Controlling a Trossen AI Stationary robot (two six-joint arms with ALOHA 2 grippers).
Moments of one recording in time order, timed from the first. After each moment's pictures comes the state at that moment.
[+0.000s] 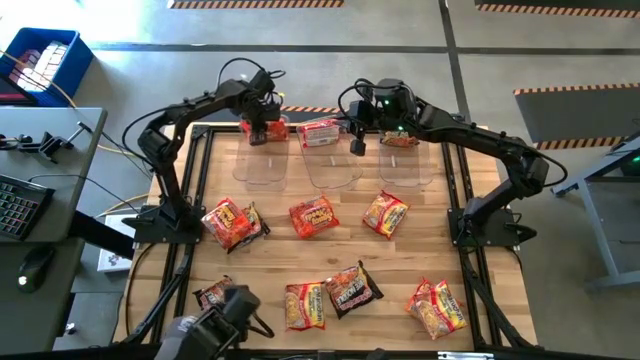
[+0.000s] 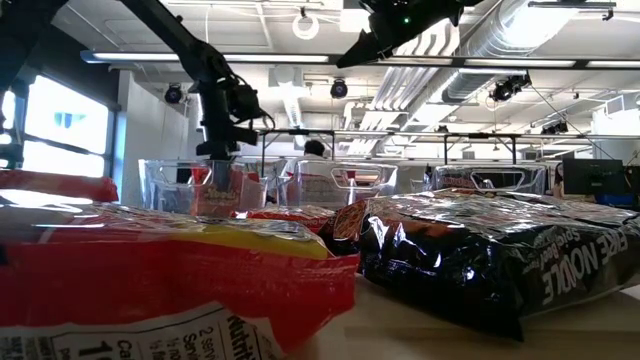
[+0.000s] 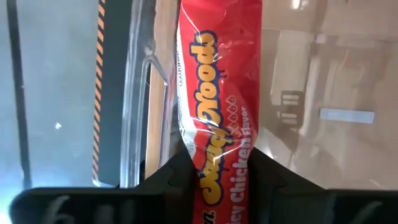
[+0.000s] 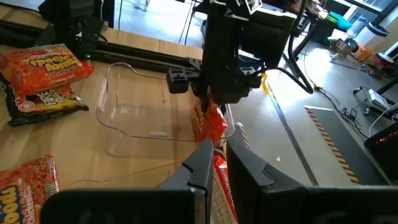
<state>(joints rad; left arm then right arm) 0.93 1.87 1.43 -0.84 -0.04 0.87 -0.50 1.52 1.39 -0.27 -0.18 -0.46</state>
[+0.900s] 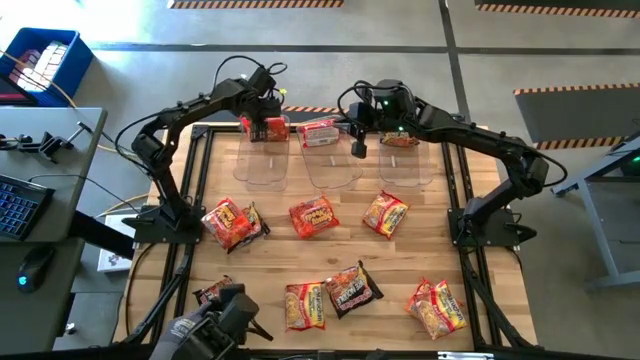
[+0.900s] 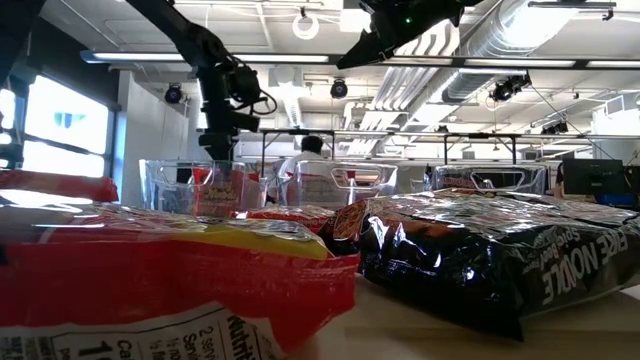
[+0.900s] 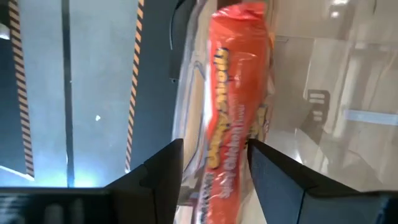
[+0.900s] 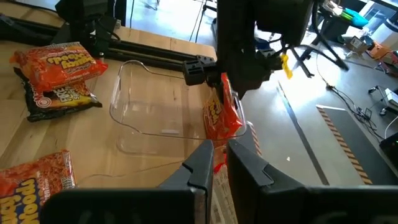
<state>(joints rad) 0.90 1.79 1.43 -0.82 -0.14 0.84 -0.50 1.52 1.39 -0.30 -0.21 -0.46</state>
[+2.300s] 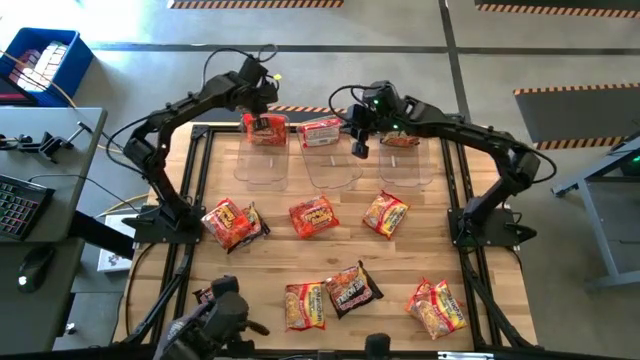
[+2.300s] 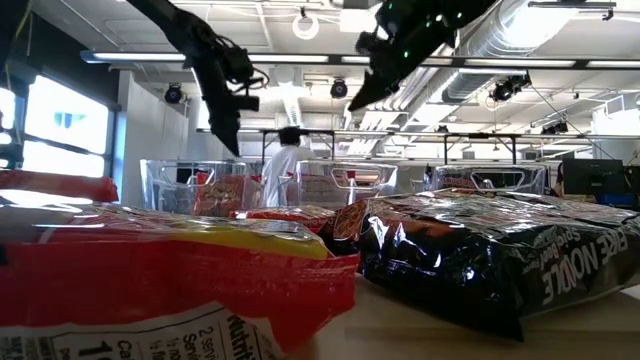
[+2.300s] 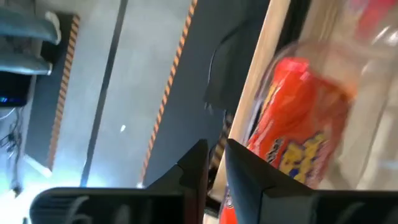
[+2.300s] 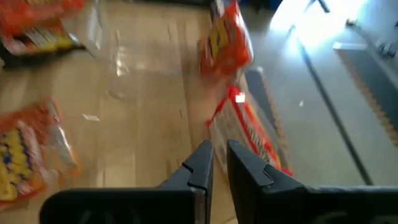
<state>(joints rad) 0.93 1.71 1.43 -0.69 -0.12 0.75 -0.57 1.62 1.39 -0.44 -0.19 -0.45</state>
